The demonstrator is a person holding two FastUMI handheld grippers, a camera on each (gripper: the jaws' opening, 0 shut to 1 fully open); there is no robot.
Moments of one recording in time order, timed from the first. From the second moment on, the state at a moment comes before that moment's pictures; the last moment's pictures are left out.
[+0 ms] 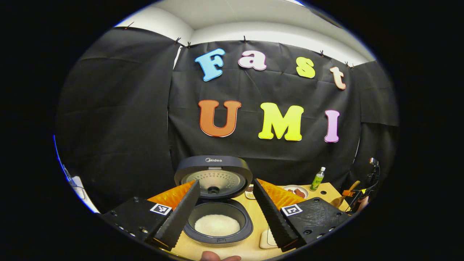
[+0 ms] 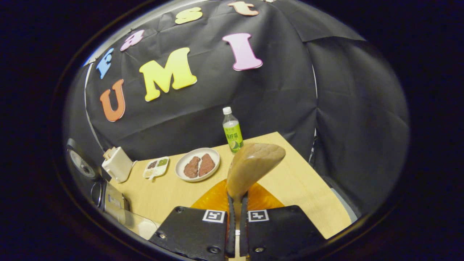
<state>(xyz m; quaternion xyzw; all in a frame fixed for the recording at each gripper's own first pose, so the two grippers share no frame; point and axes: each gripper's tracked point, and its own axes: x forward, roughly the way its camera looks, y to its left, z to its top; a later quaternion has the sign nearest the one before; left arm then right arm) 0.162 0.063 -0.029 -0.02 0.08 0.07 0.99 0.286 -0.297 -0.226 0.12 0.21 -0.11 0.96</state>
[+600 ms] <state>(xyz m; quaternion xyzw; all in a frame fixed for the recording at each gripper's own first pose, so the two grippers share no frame) 0.177 0.071 -0.008 -0.02 0.06 0.08 0.99 0.285 -0.307 -0.239 0.12 0.19 -0.13 0.96</state>
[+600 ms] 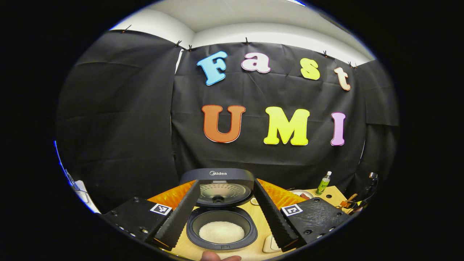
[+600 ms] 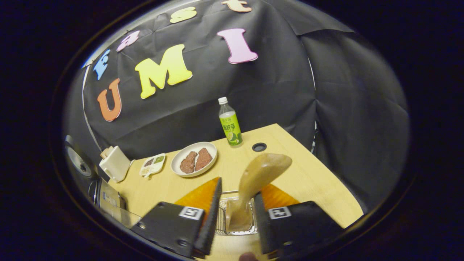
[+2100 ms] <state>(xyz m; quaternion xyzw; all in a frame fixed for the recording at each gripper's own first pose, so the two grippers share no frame) 0.309 0.122 -0.042 -0.04 0.16 0.09 0.98 0.103 -0.272 -0.047 0.05 0.07 -0.18 0.98</state>
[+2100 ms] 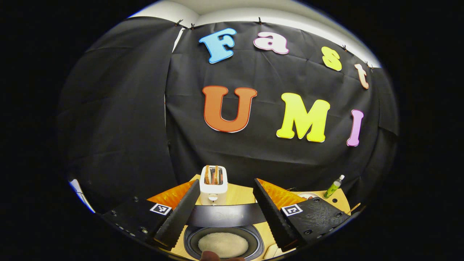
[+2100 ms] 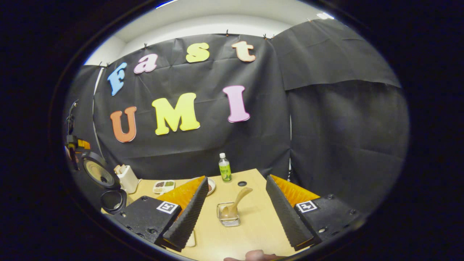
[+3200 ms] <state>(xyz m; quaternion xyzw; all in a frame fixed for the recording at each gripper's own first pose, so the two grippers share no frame) 0.171 0.073 -0.163 -0.08 0.34 0.03 0.94 0.127 -0.160 -0.045 0.01 0.08 -0.06 0.99</state>
